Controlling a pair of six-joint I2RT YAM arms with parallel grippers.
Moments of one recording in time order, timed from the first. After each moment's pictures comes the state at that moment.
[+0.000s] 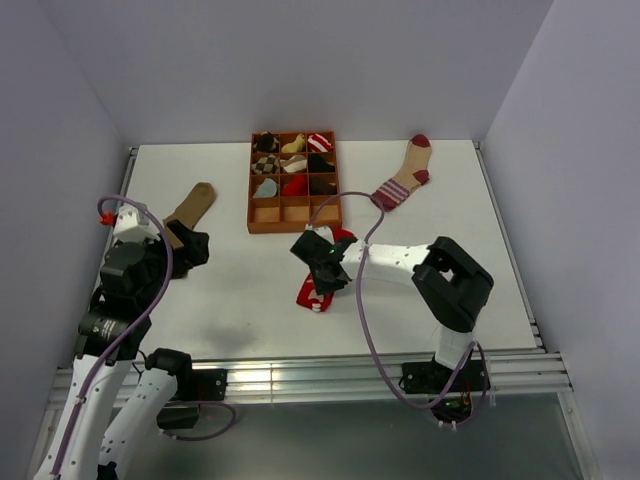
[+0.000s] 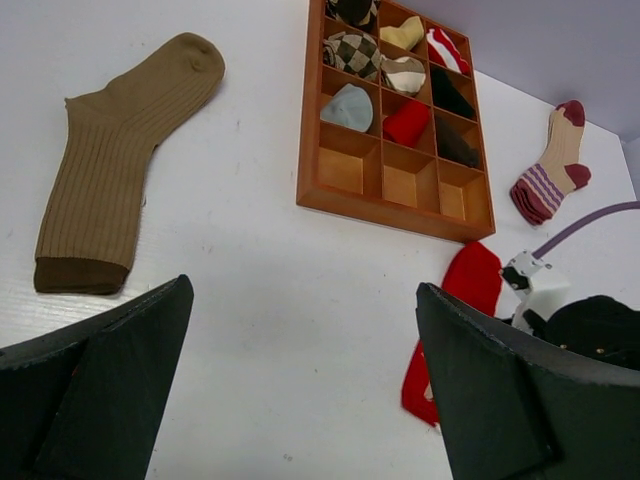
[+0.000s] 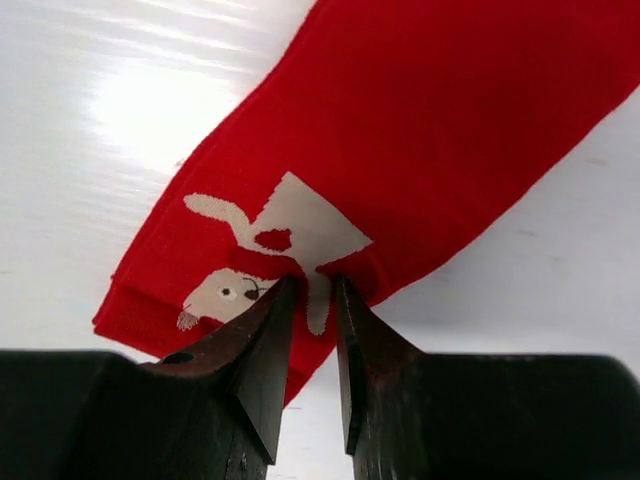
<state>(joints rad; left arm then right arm) -0.23 0.53 0.81 -0.58 -0.14 -0.49 0.90 1.78 1.09 -0.57 0.24 0.62</state>
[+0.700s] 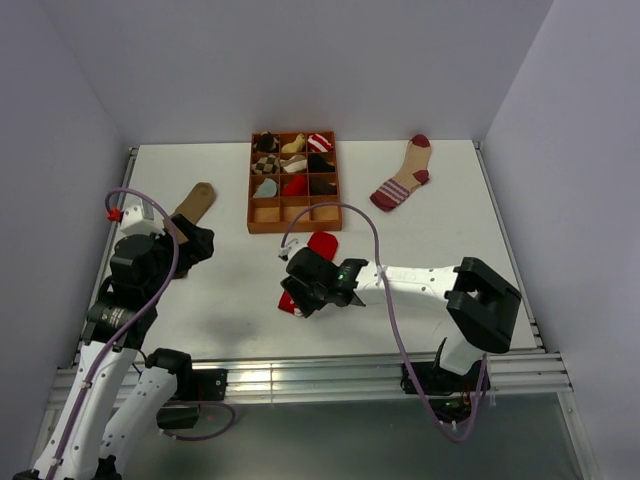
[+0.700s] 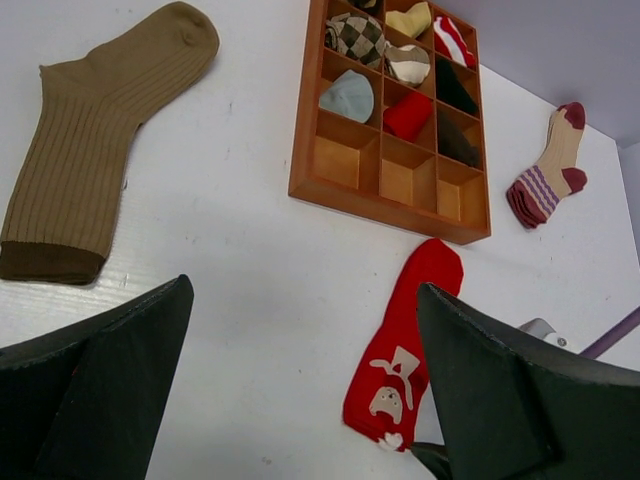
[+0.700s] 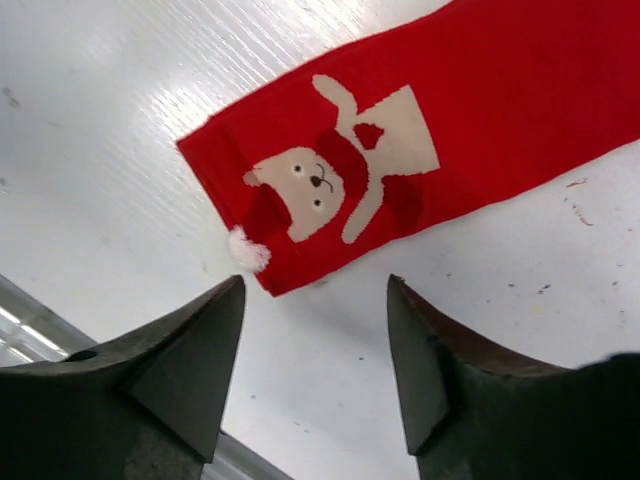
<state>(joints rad) -0.23 0.59 0.79 -0.53 -0.14 -0.56 1.07 1.61 1.00 -0.39 0.16 0.35</state>
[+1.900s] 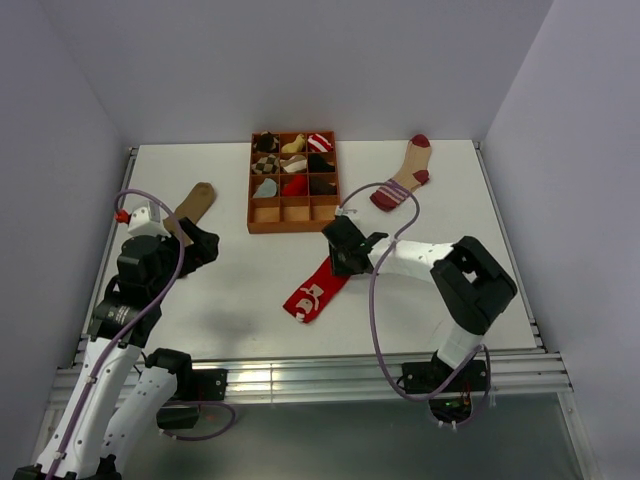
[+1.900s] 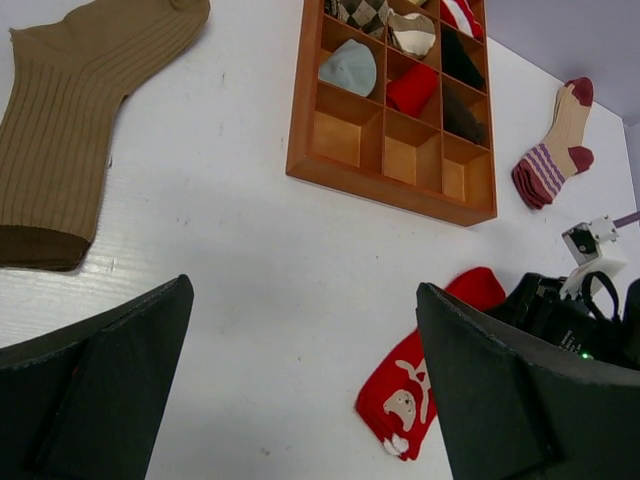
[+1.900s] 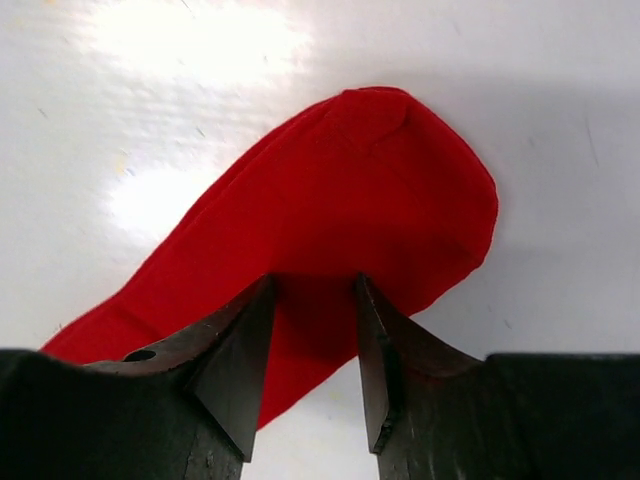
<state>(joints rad) -0.23 0.60 0.74 -0.51 -0.11 -0.58 0.72 1.71 0.95 -0.29 0.25 0.57</state>
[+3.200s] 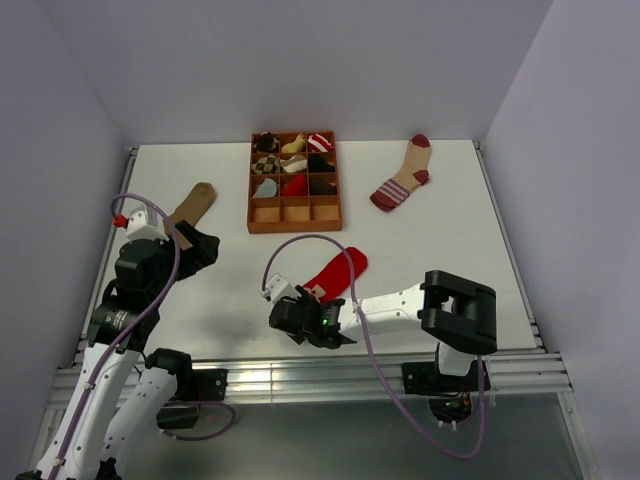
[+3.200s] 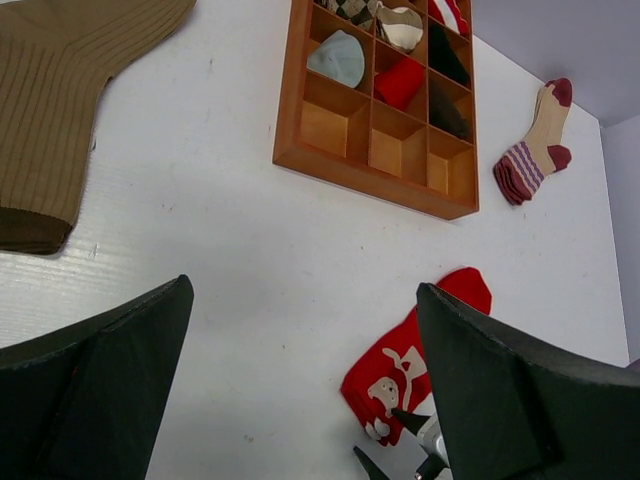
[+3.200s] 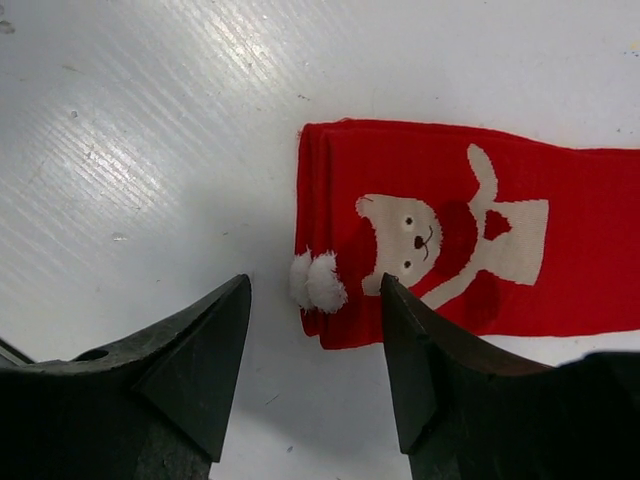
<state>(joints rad) -0.23 0.57 0.73 -0.54 -0.08 -0.62 1.33 1.71 0.90 -0.19 0.47 0.32</state>
